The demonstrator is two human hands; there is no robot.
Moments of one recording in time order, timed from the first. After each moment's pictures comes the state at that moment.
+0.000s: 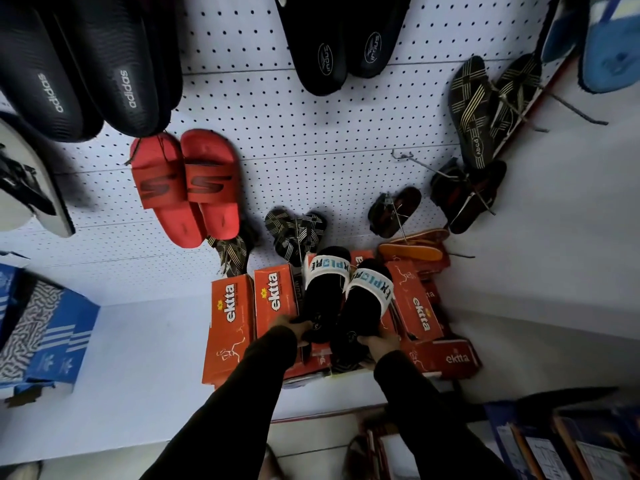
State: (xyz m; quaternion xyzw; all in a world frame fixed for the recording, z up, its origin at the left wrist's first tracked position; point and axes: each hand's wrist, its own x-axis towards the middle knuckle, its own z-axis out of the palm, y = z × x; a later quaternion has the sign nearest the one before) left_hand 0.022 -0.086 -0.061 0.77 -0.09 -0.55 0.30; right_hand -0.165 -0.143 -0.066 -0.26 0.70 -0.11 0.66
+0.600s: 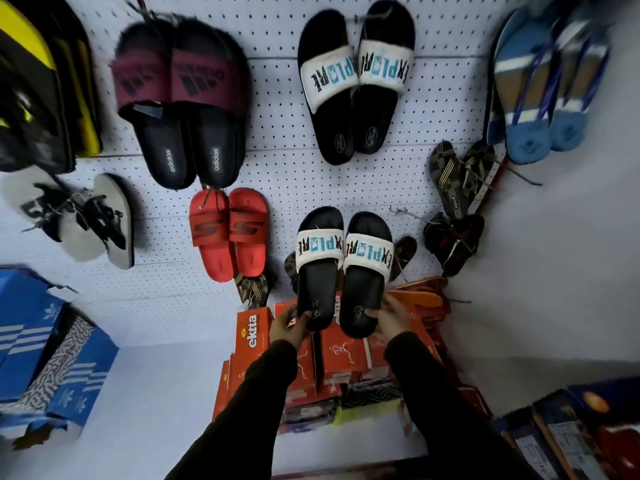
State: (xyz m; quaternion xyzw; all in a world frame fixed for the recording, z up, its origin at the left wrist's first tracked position) left_hand 0.019 -0.038 0.046 0.68 -0.14 -0.40 0.59; right_hand -0.147 -0.138 0.082 -0.38 0.55 -0.34 0.66
